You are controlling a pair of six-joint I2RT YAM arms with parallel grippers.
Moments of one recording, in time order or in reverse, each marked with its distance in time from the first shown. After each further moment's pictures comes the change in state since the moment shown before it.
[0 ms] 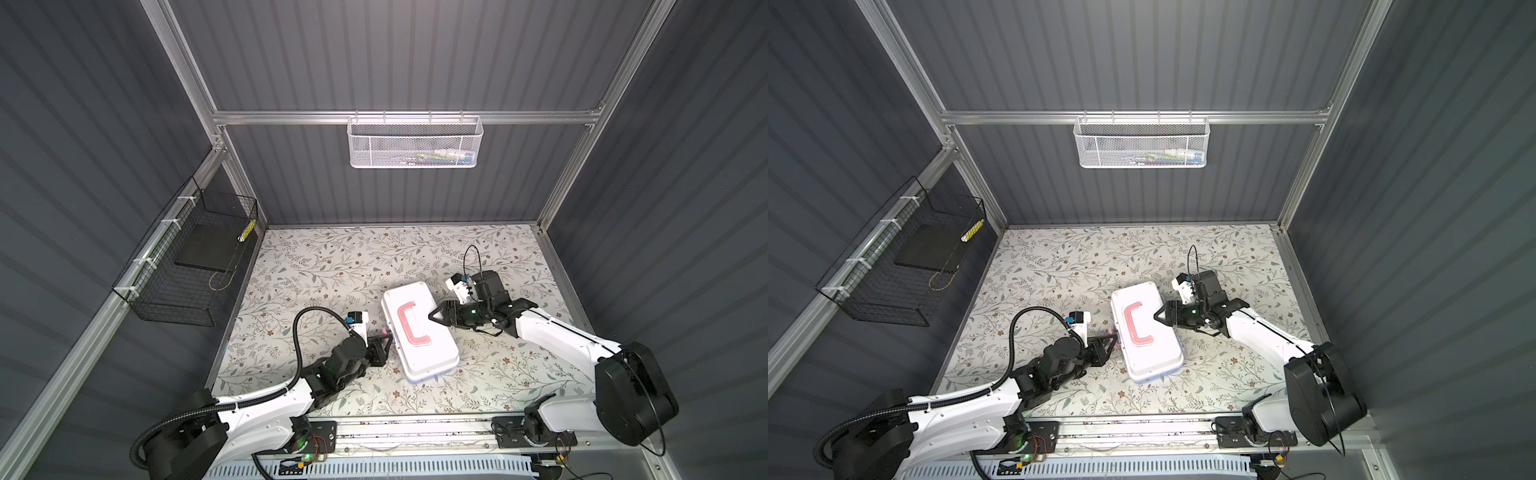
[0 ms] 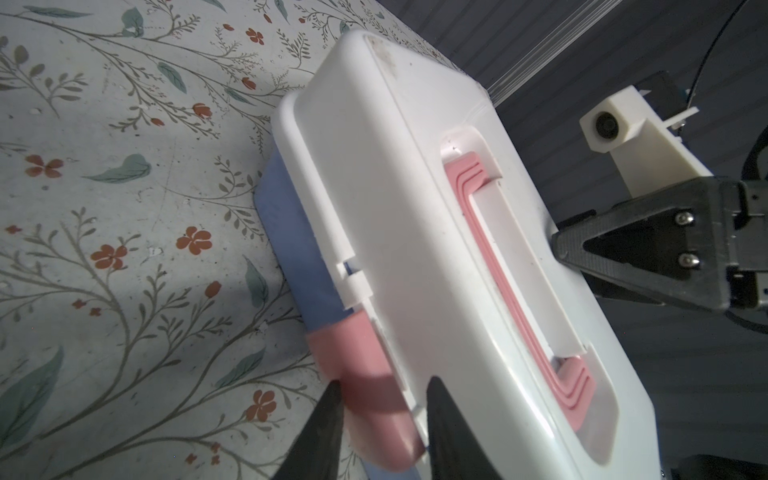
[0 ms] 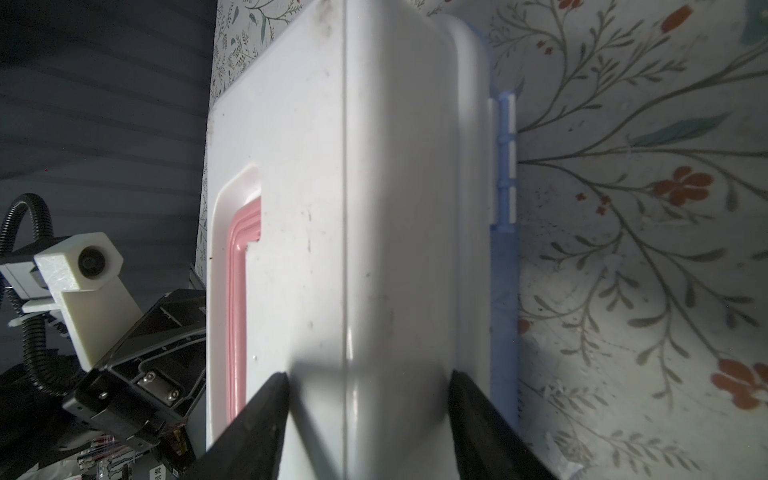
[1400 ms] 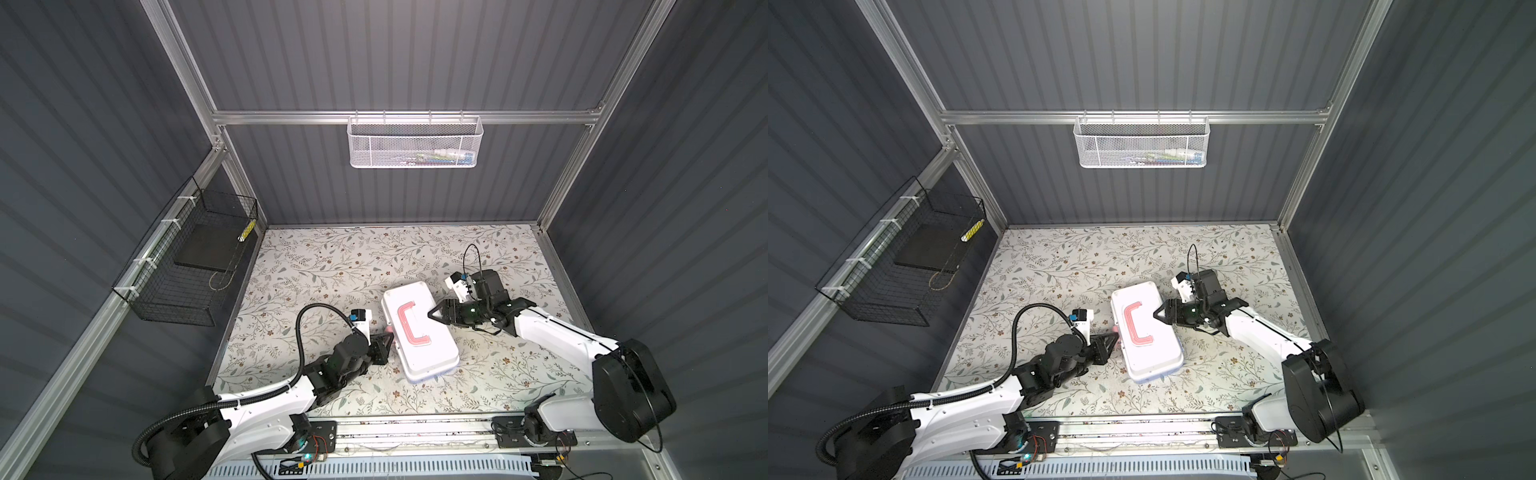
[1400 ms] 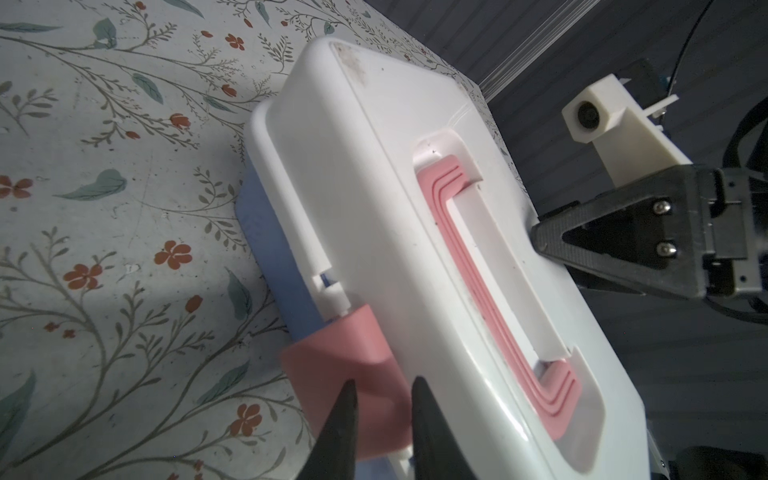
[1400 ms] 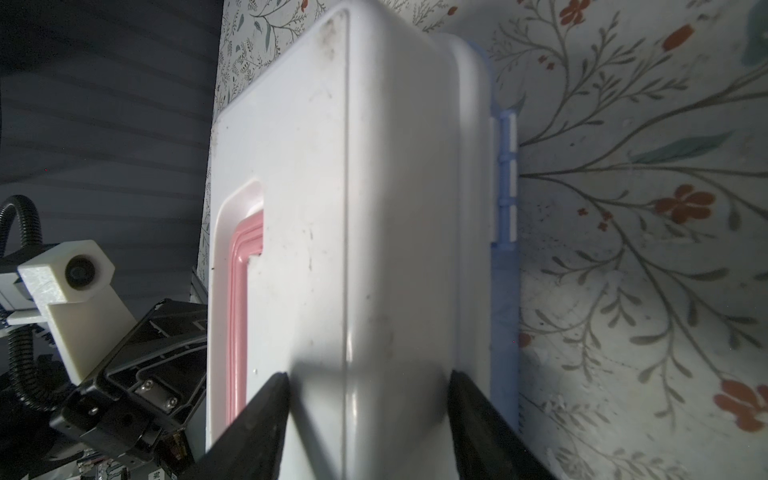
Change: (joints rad) left arm 0.000 0.030 0.031 0.000 0.019 0.031; right arm -0.005 0.018 0.002 0.032 -0.008 0.000
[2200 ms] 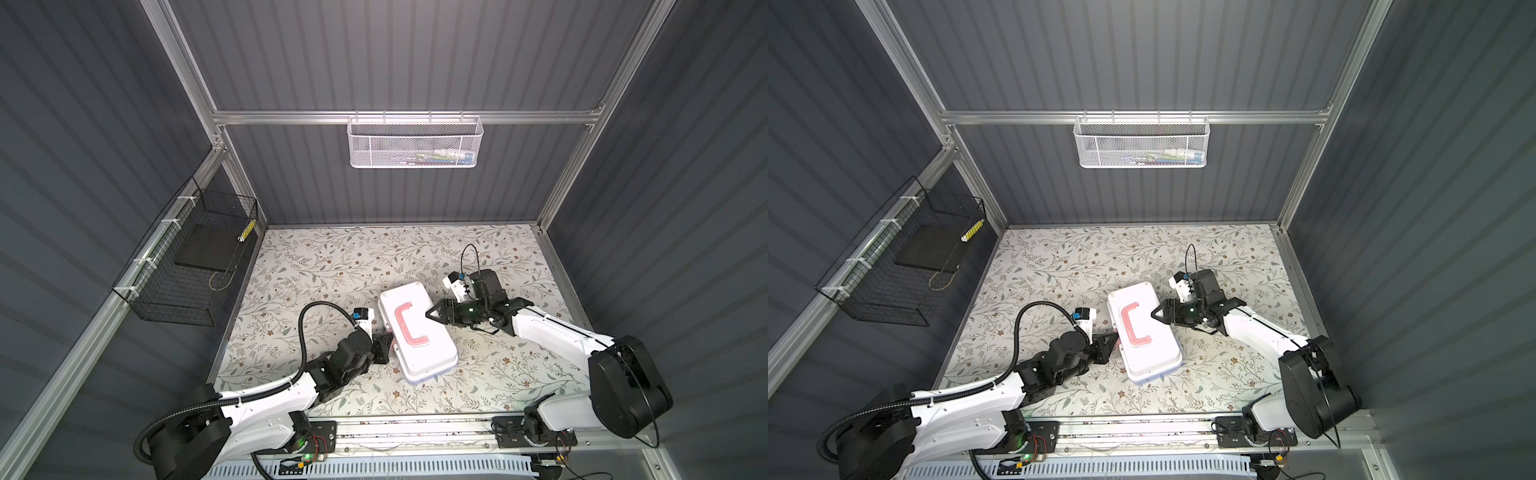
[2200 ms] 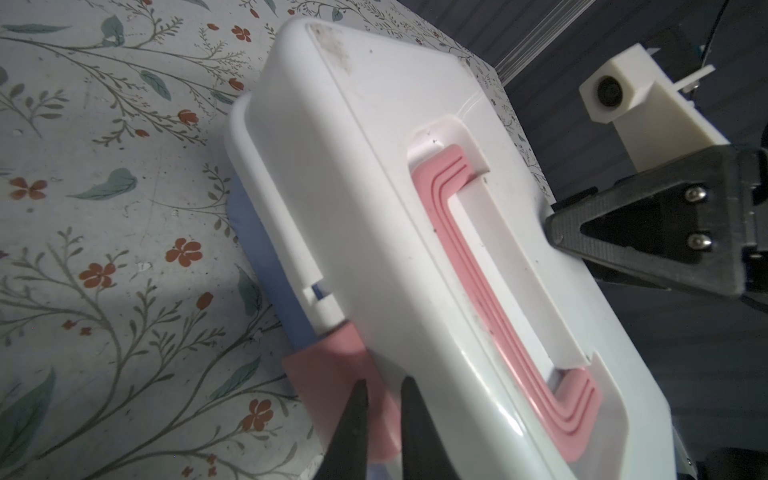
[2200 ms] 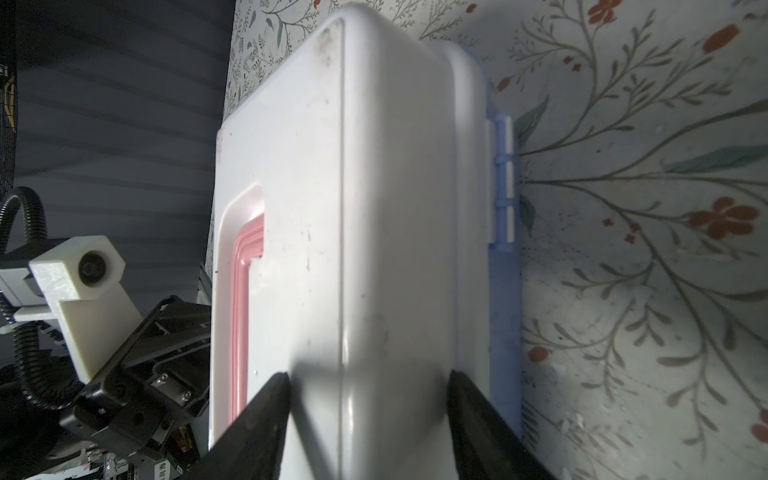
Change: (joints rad) left arm 0.000 -0.013 0.059 -0.132 -0.023 0.027; right arm 0.005 0.018 0.000 0.029 -0.020 0.000
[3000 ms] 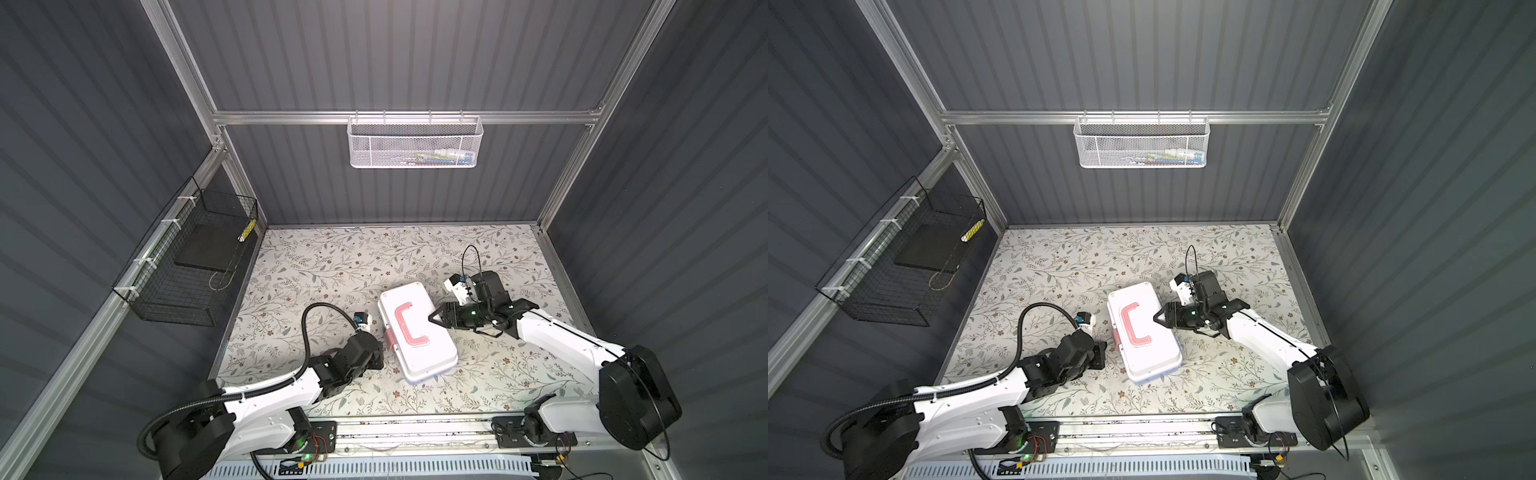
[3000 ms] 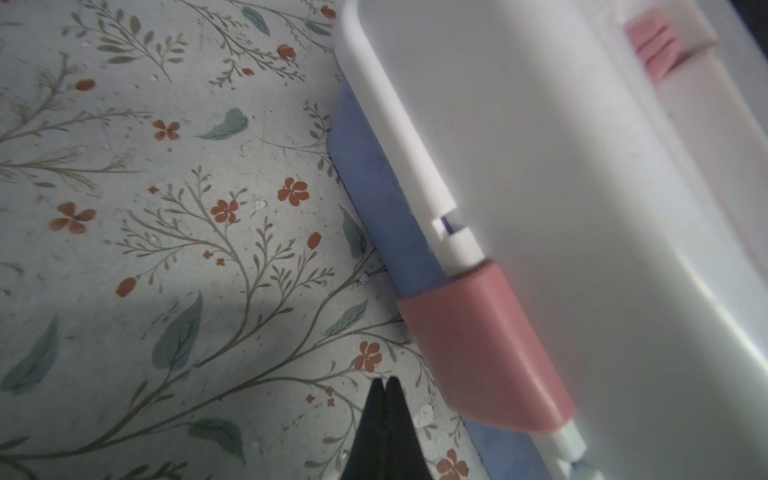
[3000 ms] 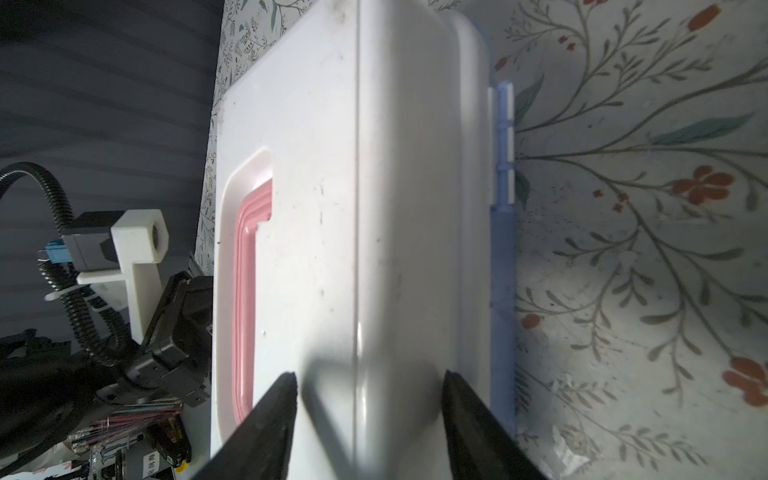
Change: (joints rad) left arm 0.000 0.108 0.056 -0.219 -0.049 0.054; right arm 0.013 -0.063 0.000 -0.085 0.029 -0.026
